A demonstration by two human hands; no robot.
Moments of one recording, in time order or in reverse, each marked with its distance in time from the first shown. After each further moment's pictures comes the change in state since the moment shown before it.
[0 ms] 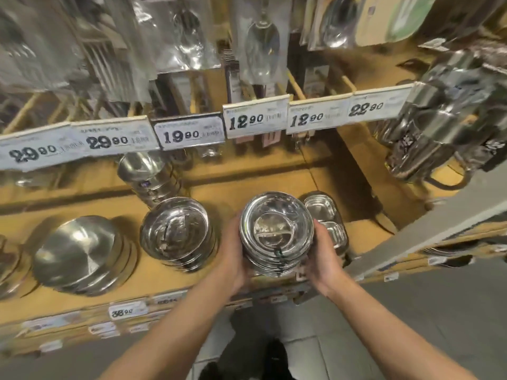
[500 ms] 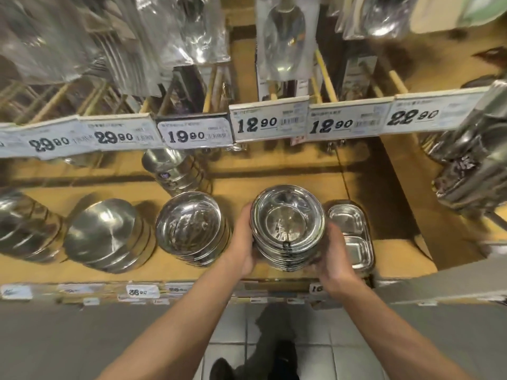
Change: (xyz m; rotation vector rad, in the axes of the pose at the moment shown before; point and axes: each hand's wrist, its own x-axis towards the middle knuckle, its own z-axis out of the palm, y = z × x) left_hand 0.033 0.014 0.009 0.033 0.168 -0.016; right_hand 0.049 -0.007 -0.004 -0.007 -0.059 0.022
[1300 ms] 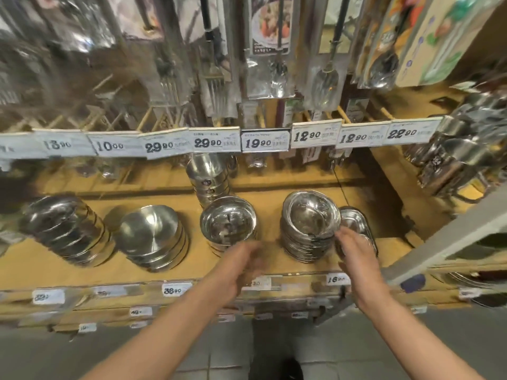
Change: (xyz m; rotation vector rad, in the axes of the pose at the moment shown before) left_hand -0.110 0.008 -0.109 0.153 -0.129 0.026; right_hand -0.122 -0.011 0.043 -0.300 0.255 -0.327
